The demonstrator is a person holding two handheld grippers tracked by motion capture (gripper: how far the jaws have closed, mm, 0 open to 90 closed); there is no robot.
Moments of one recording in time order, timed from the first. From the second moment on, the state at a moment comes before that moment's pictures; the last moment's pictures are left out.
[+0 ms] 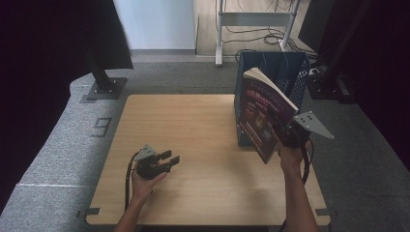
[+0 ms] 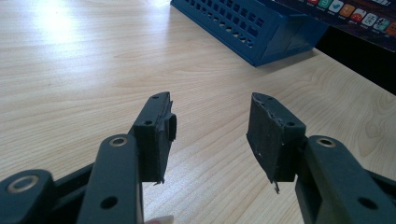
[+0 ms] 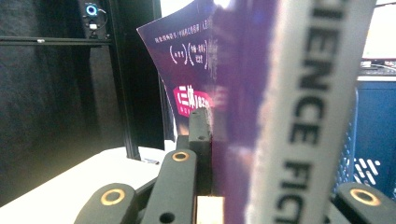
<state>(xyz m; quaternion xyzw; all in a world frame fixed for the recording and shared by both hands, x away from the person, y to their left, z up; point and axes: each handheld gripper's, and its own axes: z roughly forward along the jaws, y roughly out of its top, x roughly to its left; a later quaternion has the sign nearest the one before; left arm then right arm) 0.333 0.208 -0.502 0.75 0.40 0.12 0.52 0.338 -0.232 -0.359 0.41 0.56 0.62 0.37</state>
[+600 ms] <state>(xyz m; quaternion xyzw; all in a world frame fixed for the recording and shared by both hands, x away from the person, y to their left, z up) 0.334 0.207 -0.504 0.75 0.40 0.12 0.51 0.358 -0.235 -0.356 0.42 0.55 0.61 0.38</state>
